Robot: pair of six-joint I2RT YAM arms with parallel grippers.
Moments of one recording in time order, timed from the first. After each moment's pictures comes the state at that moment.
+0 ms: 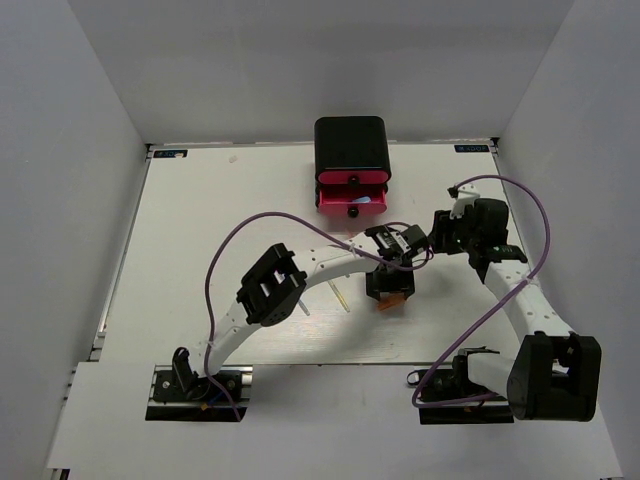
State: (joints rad) left arm -1.10 2.36 2.01 -0.90 -0.05 -1.04; right arm 0.02 1.15 0.72 -0.23 -0.28 -0.08
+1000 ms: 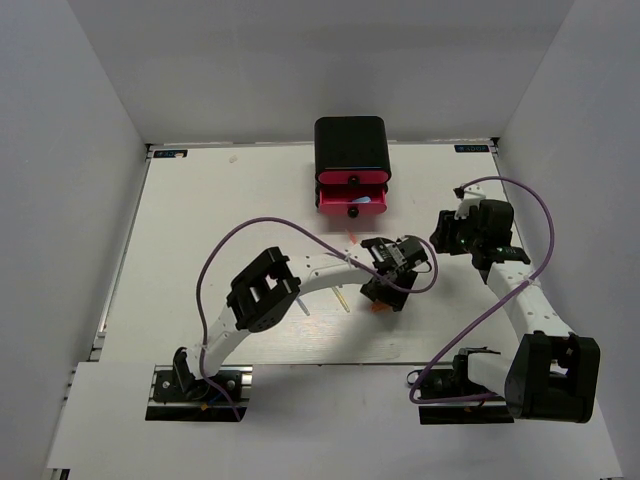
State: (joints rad) left arm -1.13 2.28 1.85 -0.79 -0.06 -0.58; right arm -0.02 1.15 0.71 -0.22 -0.30 -0.06
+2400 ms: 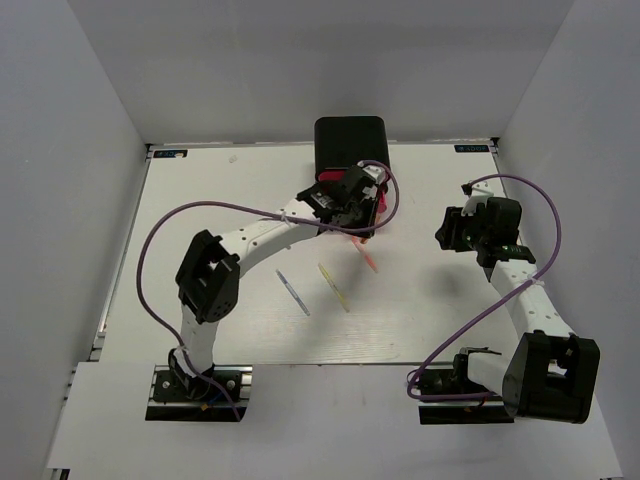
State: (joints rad) left arm -0.86 1.99 1.73 -0.56 -0.04 -0.46; right arm -0.07 1.15 0.73 -0.22 -0.32 -0.06
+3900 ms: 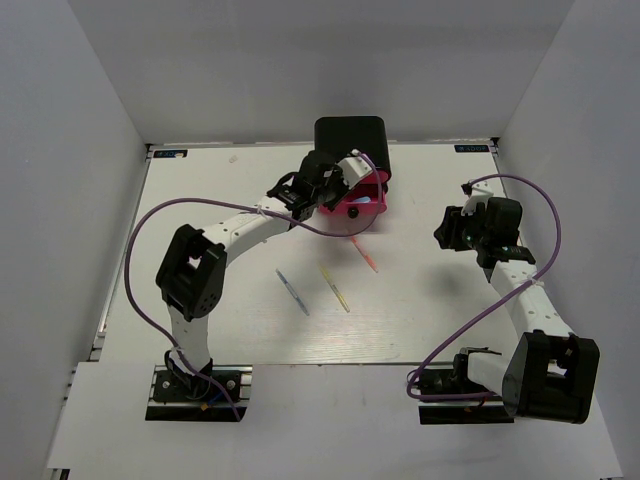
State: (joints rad) left arm -0.68 1.91 1.51 -0.08 0.03 0.41; right arm -0.07 1.15 0.72 -0.18 -0.36 -0.06
